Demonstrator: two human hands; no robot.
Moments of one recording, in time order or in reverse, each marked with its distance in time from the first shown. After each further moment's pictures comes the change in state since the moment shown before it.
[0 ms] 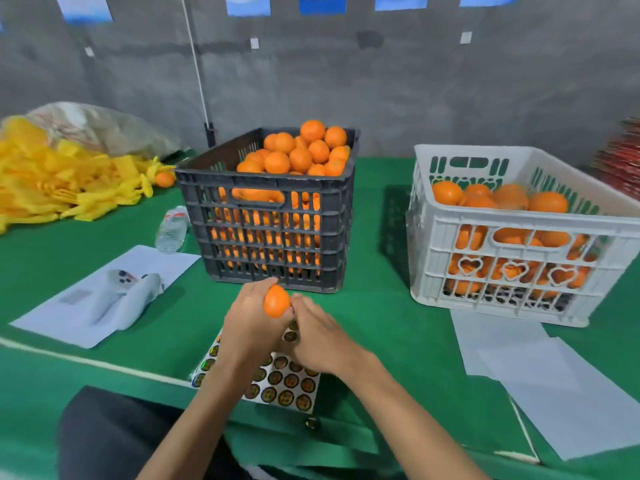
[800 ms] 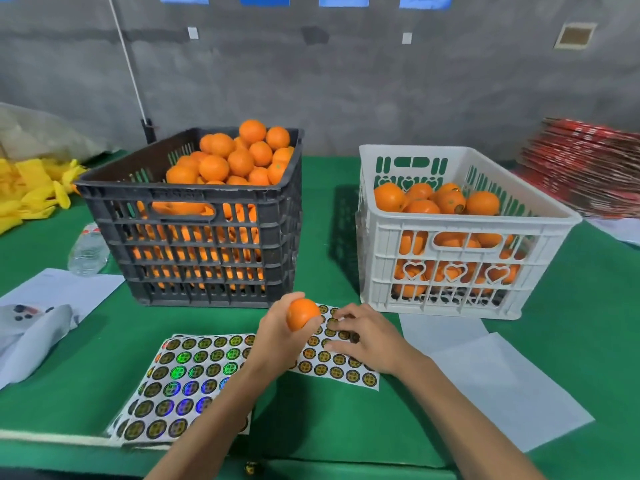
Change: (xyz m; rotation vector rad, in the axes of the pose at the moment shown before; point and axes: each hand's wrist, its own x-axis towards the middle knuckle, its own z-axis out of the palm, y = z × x) left_hand 0.015 0.057 0.107 -0.302 -0.353 0.057; right_hand -0.051 0.154 -0.082 -0.236 0.058 0.080
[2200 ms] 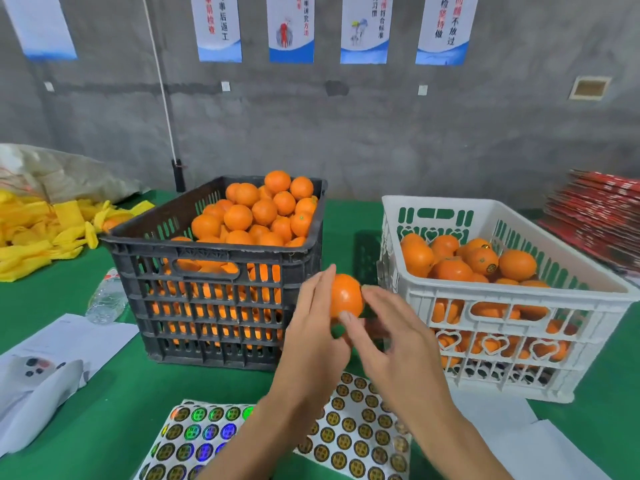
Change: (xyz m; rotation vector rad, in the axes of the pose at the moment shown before) left_hand 0.028 0.096 -0.033 -0.037 0.291 0.435; right_hand 0.009 -0.097 -0.088 0.203 0.824 -0.053
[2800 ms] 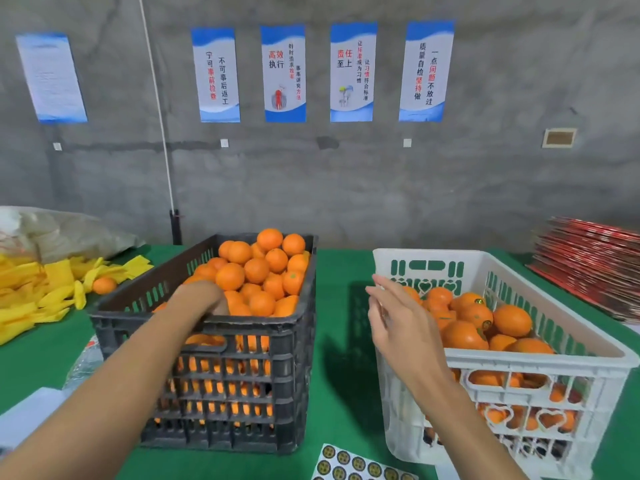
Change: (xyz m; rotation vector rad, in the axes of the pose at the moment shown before) left_hand 0.223 -0.061 -0.126 0.984 -0.467 -0.528; right_hand 0.115 0.042 -0.007 -0.238 0.072 -0.068
